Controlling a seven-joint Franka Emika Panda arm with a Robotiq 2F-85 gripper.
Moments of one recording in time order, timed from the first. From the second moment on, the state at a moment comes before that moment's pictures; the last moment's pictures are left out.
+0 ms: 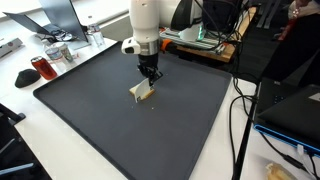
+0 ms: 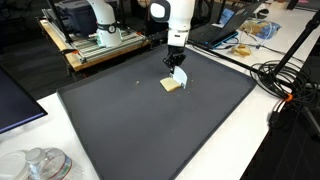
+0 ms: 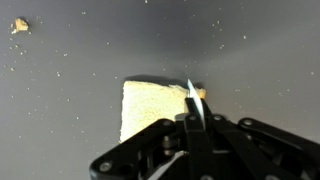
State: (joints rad) arm 0.17 0.42 -0.05 -2.18 -0.09 2.62 0.35
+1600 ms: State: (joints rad) arm 0.14 0.35 -0.01 -2.27 -0.06 2.42 0.20
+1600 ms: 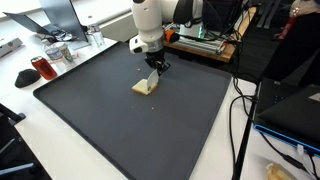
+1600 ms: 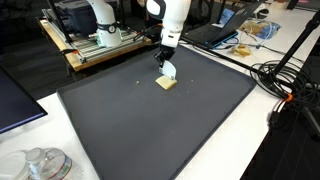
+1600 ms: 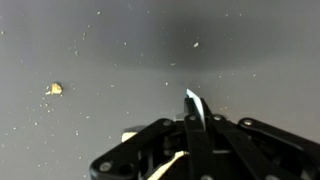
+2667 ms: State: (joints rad) arm 0.06 0.23 0.09 -2.38 0.09 2.35 -0.06
